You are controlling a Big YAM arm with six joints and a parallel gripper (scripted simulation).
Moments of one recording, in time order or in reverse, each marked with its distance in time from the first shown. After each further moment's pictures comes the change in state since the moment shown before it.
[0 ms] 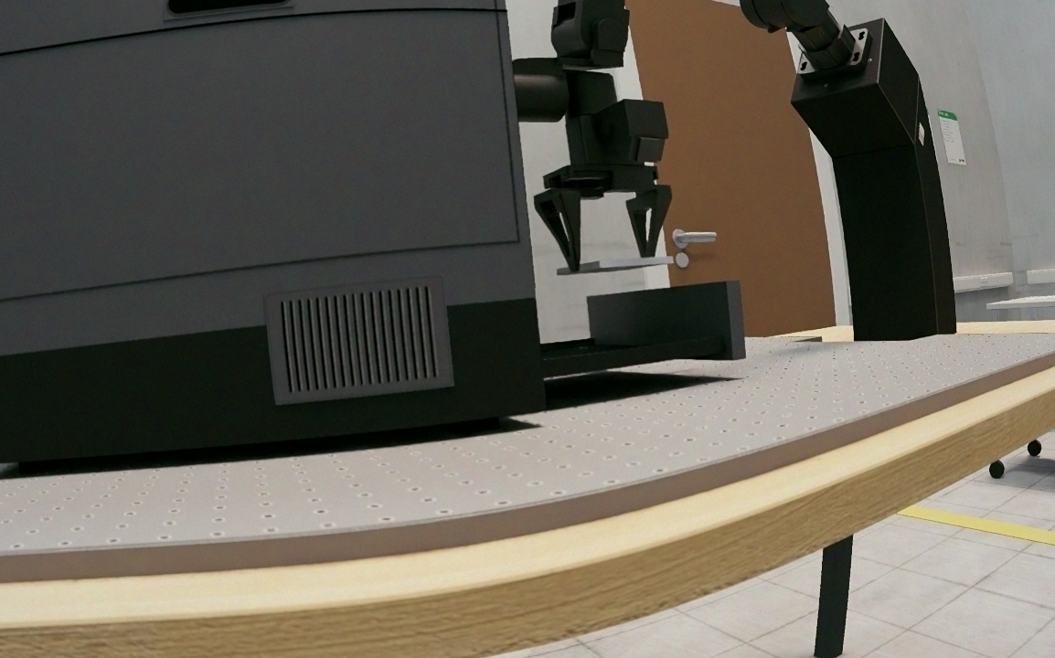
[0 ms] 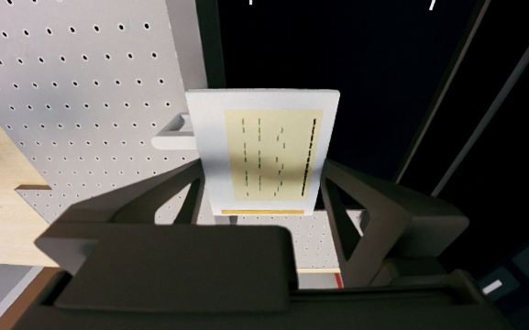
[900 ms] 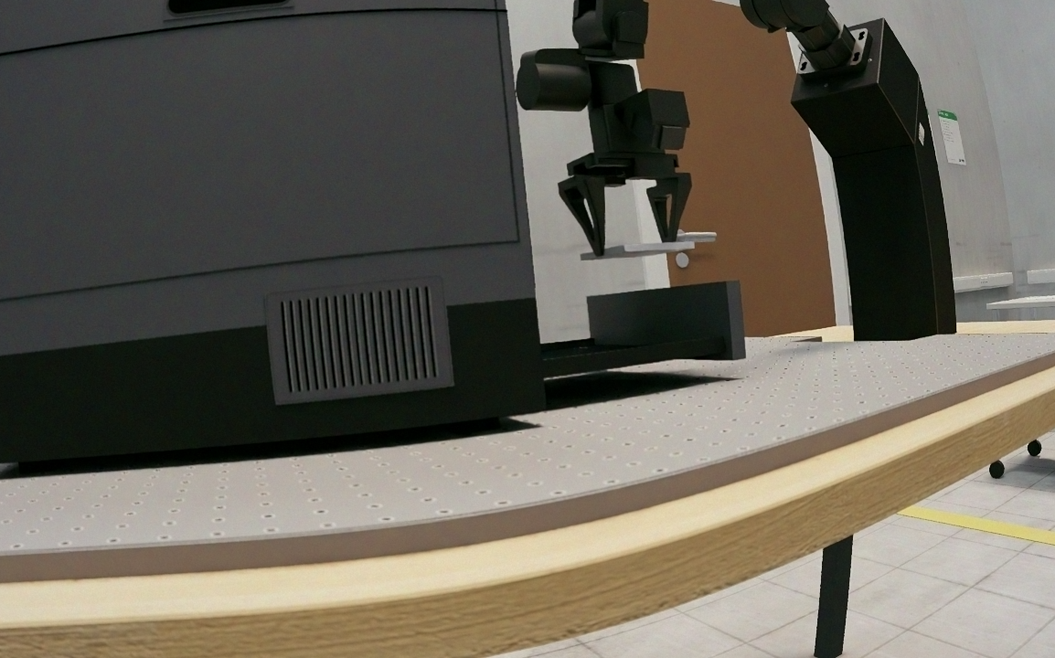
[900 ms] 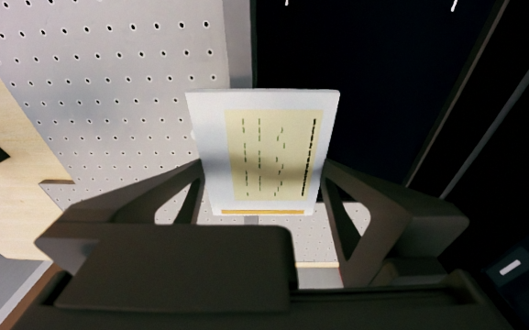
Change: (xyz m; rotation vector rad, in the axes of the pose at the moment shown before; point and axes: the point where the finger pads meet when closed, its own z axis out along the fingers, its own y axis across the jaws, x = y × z) arm 0.001 0.028 -0.013 -0.004 0.002 0.005
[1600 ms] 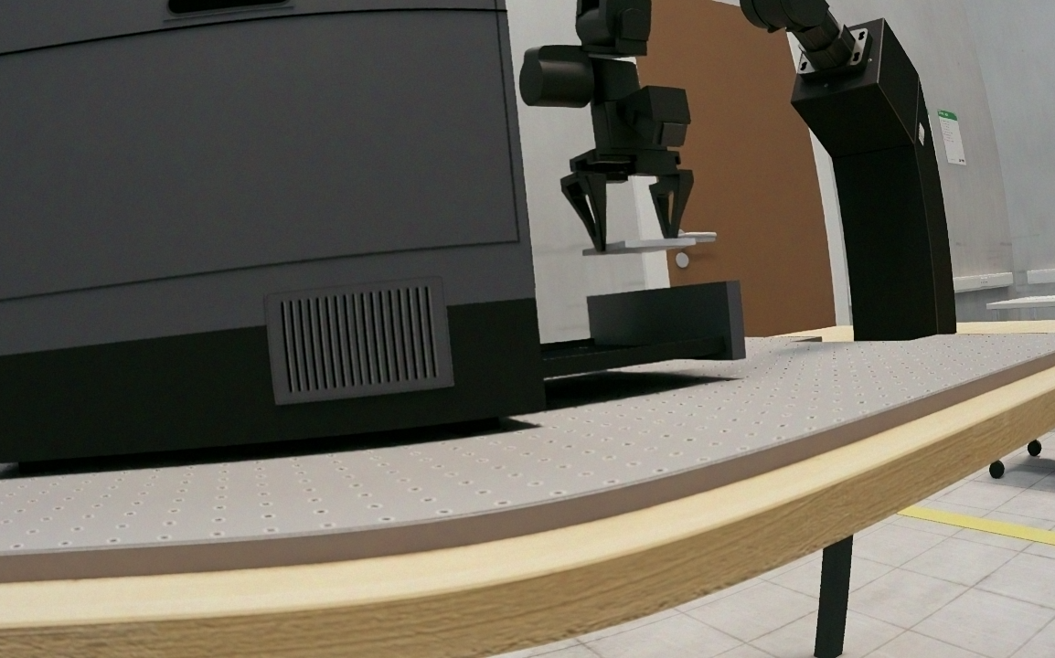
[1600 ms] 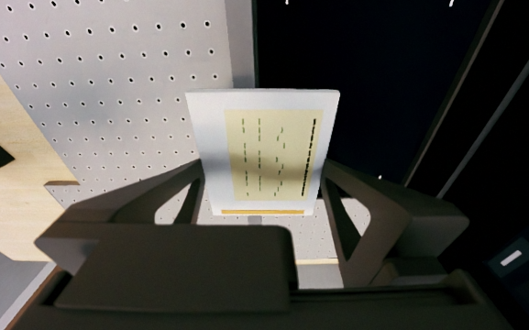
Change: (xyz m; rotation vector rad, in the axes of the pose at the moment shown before) arm 0.001 0.003 -0.004 0.007 0.005 0.017
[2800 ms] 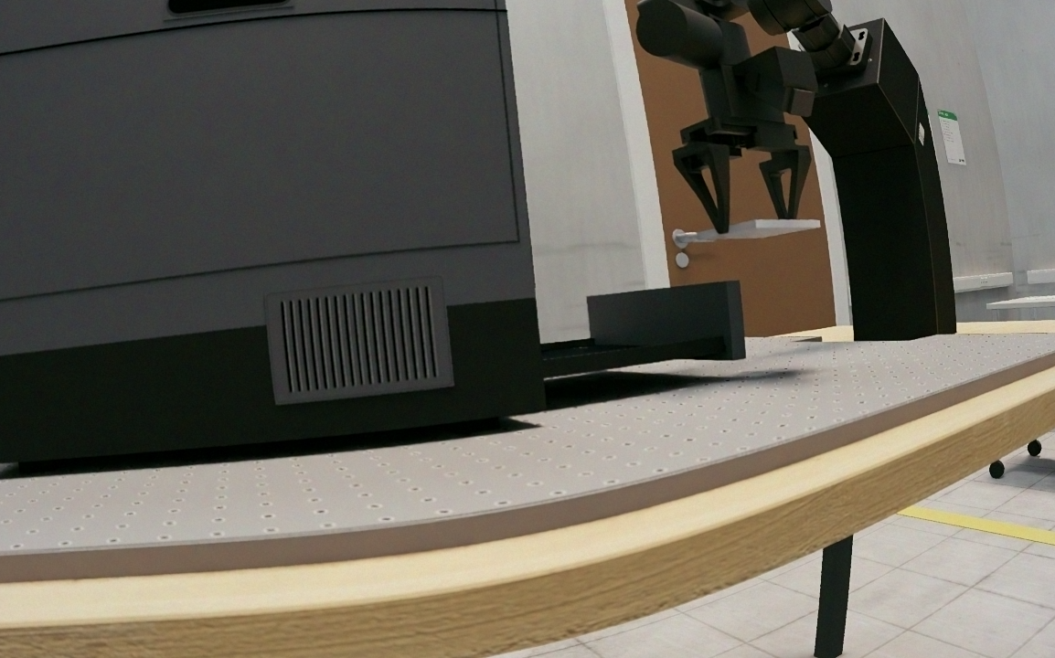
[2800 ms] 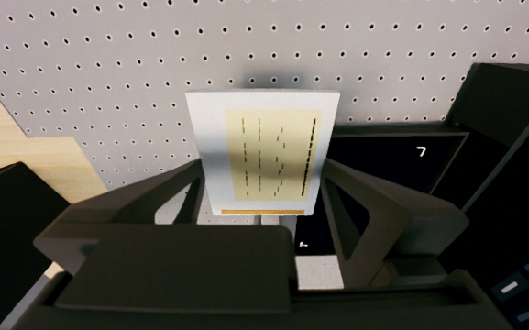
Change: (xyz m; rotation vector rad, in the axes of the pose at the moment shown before) arm -0.152 0.045 -0.001 -0.005 -0.013 0.009
